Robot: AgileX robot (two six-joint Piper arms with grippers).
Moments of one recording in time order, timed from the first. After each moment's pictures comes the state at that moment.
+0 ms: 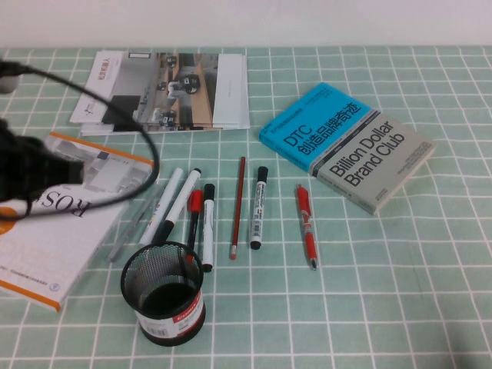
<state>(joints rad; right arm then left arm) 0.05 -0.01 0.03 0.06 0.34 -0.01 -0.22 1.13 -0.98 -0.20 0.72 0.12</state>
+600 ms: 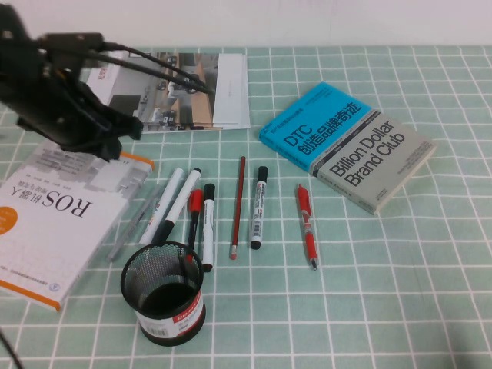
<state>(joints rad) 0.05 -0.01 0.03 0.06 0.34 -0.01 -0.22 1.74 -1.47 -0.19 0.92 0.17</state>
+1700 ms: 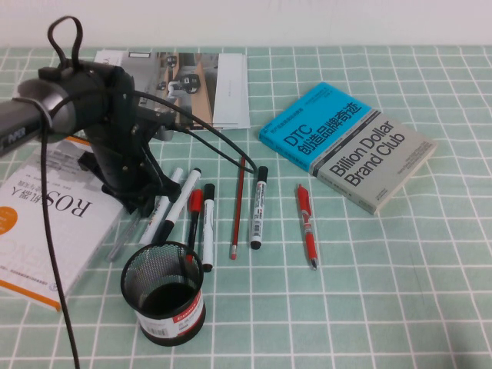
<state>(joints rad) 0.05 -0.01 0.03 0.06 0.34 -0.01 -0.34 2.09 -1.62 0.03 1.02 0.15</state>
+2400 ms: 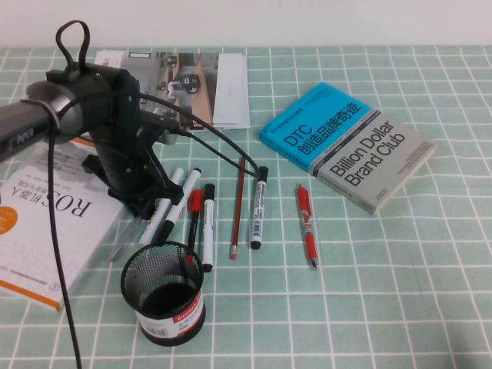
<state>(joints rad) 0.05 -0.01 0.03 0.06 0.34 -0.01 -0.34 2.12 -1.64 0.03 1.04 0.15</state>
